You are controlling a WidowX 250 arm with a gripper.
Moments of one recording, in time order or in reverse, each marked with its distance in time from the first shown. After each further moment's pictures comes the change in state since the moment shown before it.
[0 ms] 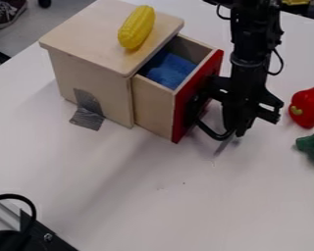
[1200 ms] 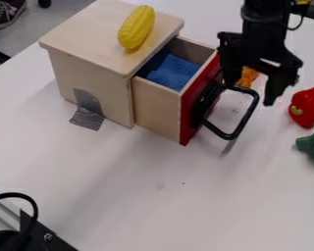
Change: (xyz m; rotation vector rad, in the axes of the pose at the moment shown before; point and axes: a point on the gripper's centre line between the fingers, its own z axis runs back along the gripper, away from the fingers) arm 0.007 -0.001 0.076 0.047 -0.156 -0.028
